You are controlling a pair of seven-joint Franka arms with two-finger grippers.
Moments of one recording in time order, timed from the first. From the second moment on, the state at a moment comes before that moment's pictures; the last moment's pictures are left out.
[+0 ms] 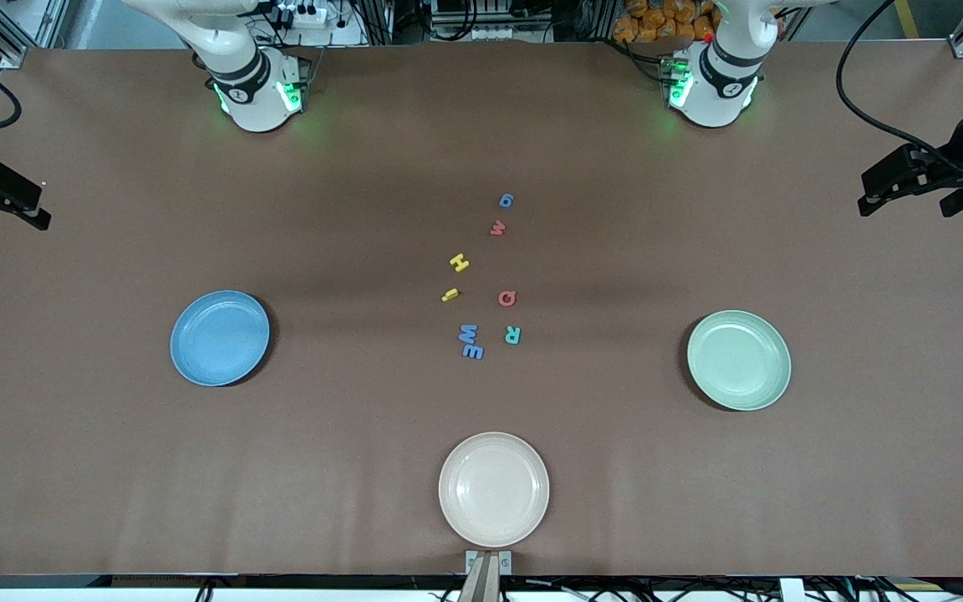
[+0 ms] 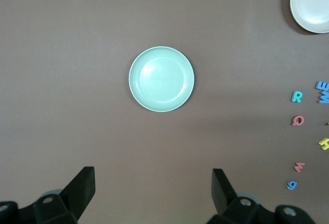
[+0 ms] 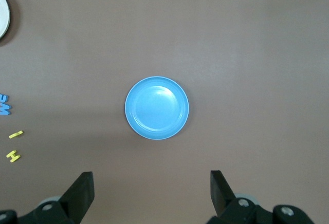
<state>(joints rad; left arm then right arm) -0.01 0.05 -0.09 -1.41 0.00 1.47 -0.08 -0.04 0.02 0.00 -1.45 0.00 1.52 -0.05</state>
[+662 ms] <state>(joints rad) -0.02 0.08 -0.15 -1.45 -0.05 1.52 -0.08 -0.04 0.03 0.00 -1.45 0.00 1.51 -0.05</state>
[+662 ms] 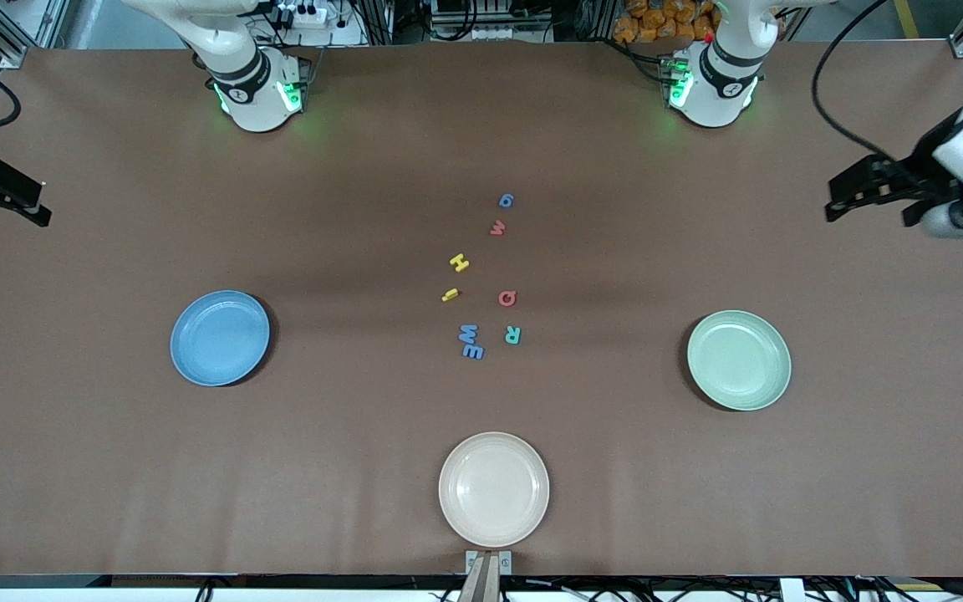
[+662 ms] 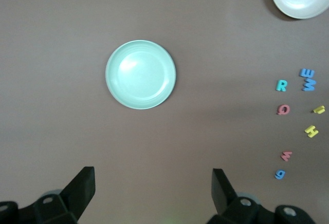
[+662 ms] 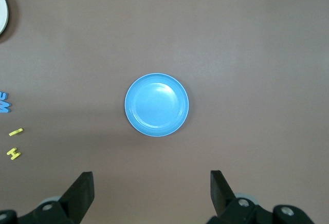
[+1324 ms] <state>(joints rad) -0.16 0.28 -0.28 -1.59 -0.06 1.91 -0.27 -0.06 0.03 0.00 -1.45 0.00 1.50 -0.05</state>
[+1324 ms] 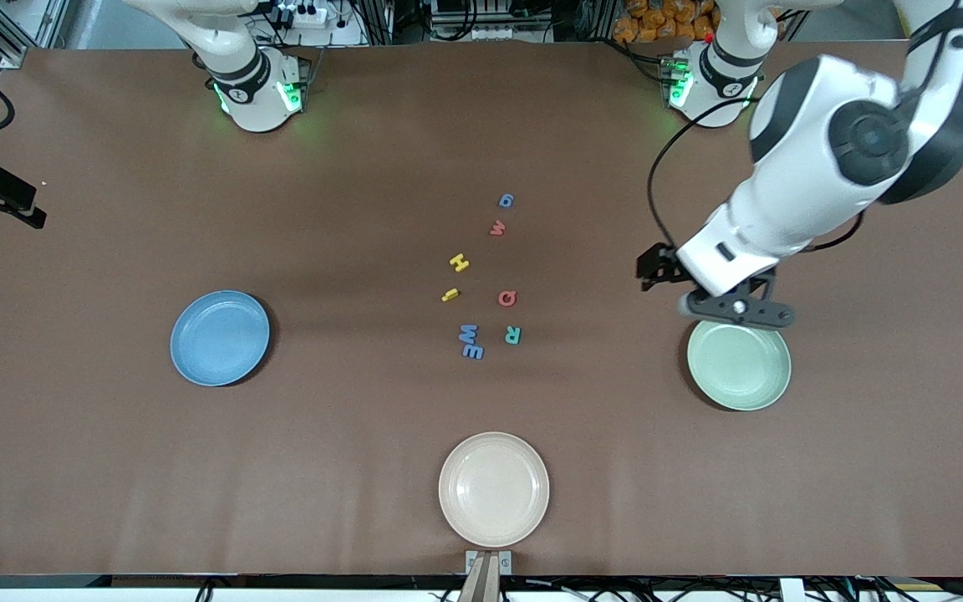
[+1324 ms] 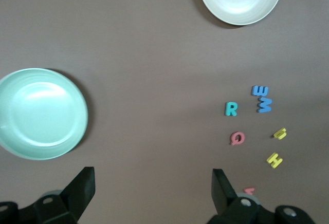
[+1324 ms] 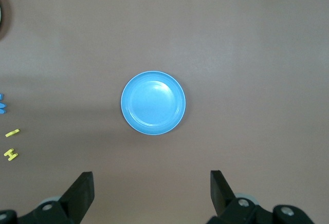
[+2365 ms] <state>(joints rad) -0.59 0.66 -0.09 -1.49 -0.06 2.38 -0.50 -0.07 0.04 0.00 -1.45 0.00 1.50 -0.05</state>
